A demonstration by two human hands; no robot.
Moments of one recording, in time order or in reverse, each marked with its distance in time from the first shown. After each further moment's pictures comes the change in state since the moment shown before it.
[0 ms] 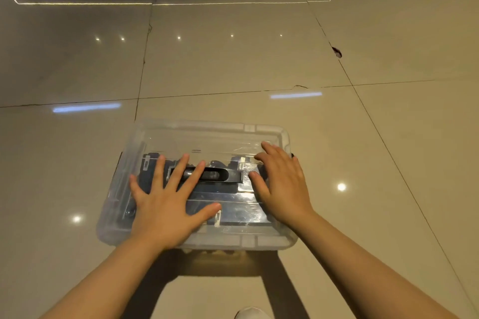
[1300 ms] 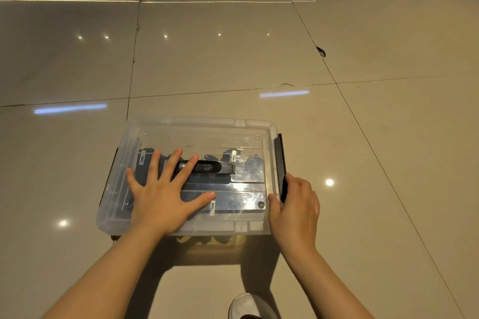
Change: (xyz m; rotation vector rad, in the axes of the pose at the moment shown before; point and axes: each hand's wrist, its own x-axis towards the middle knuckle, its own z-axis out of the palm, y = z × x) left_hand 0.001 0.000 -0.007 -0.036 0.012 -0.027; right_hand -0.070 -0.027 -0.014 0.087 0.236 0.474
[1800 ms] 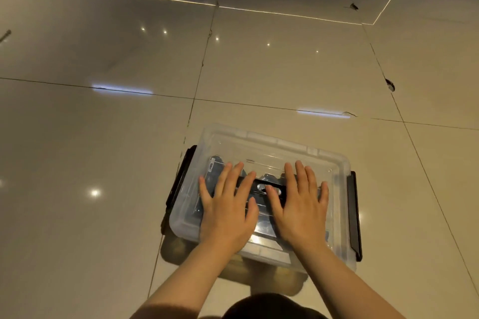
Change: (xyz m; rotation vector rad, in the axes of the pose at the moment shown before) left_hand -0.005 0.001 0.001 -0.329 0.267 -0.059; right_hand 0.034 -0.073 0.074 -0.316 -0.183 -0.372
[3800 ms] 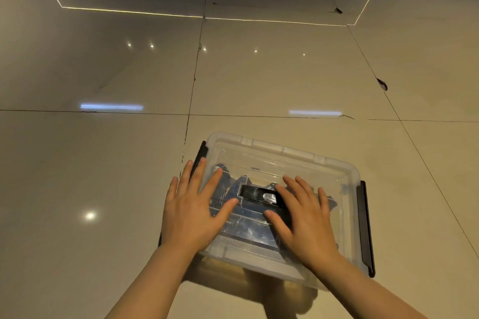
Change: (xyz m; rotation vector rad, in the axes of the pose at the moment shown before) left_hand 0.035 -0.080 -0.025 0.234 -0.060 0.006; right_hand 0.009 -0.009 -0.013 0.048 -0.018 -0.177
